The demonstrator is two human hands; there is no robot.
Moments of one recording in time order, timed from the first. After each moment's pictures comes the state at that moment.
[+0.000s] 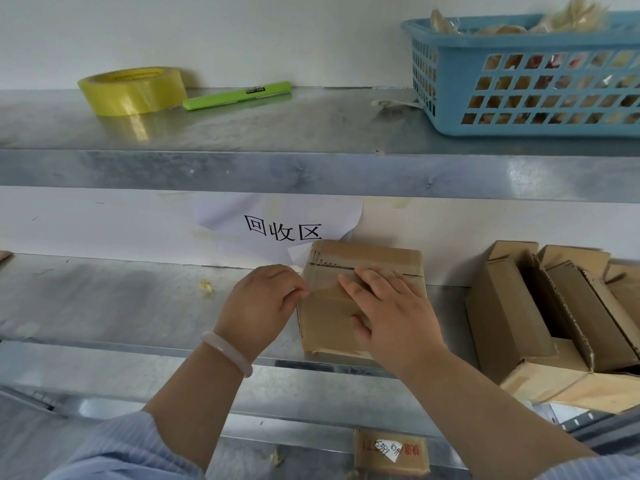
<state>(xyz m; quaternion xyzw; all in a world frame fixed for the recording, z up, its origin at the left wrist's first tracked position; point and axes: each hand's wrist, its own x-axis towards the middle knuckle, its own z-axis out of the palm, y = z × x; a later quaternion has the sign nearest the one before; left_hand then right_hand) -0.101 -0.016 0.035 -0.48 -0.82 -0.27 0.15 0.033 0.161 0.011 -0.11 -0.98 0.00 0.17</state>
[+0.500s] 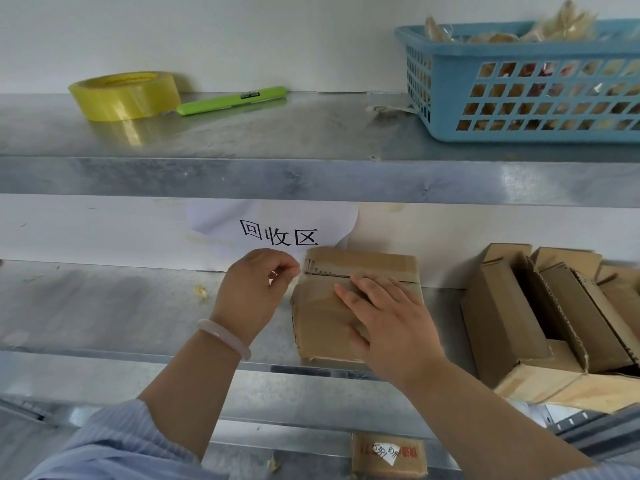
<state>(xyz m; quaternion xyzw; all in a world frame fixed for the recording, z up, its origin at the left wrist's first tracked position) -0.117 -0.007 0.048 -0.40 -0.83 -0.37 0.12 0.039 0.159 0.013 -0.10 -0.98 0.02 0.17</state>
